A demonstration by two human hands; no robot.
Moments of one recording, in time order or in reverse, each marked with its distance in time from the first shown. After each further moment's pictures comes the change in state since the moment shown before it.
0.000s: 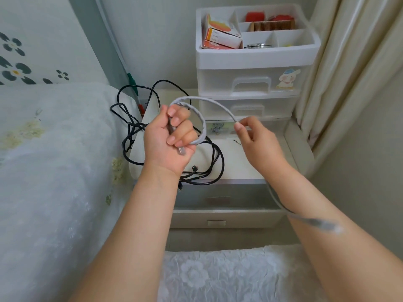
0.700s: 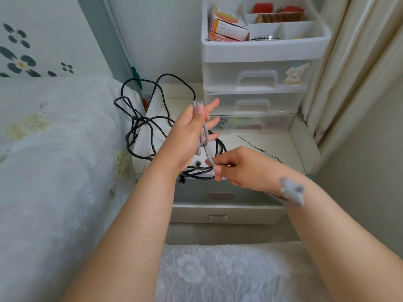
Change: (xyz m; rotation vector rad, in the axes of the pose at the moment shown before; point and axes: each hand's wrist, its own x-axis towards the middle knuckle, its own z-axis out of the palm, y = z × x) left_hand 0.001 -0.017 -0.005 1.061 0.052 0.088; right_hand -0.037 -0.028 -0.002 -0.030 -0.666 -0.059
